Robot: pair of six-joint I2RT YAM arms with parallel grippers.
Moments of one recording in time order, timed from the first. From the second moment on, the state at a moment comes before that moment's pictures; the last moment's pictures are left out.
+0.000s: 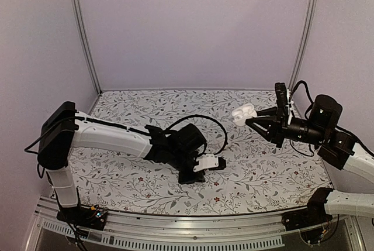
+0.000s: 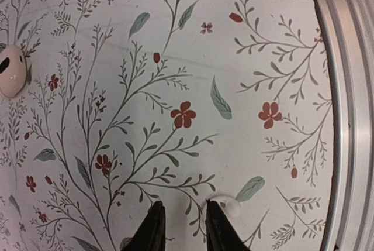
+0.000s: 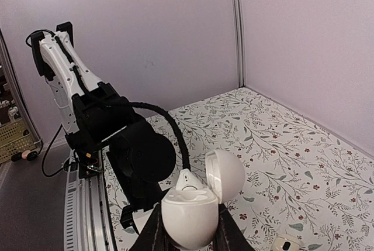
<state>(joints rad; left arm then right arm) -1.13 1.88 1.24 -0.39 0.16 0.41 0.69 0.79 0.65 0.10 -0.48 0.10</state>
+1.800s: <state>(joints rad) -1.16 1.97 1.28 -0.54 0.18 0.52 0.68 0.79 0.64 0.07 -0.48 0.10</state>
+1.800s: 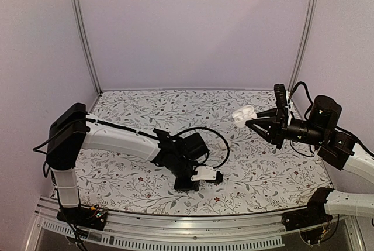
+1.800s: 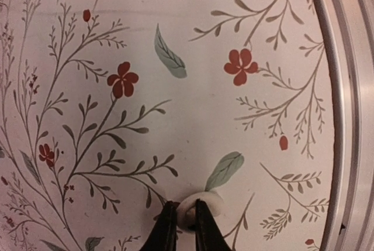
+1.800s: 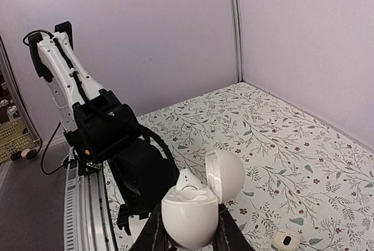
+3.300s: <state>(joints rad) -1.16 1.90 1.23 -0.61 0.09 0.39 0.67 0.79 0.64 0.07 -0.49 0.12</state>
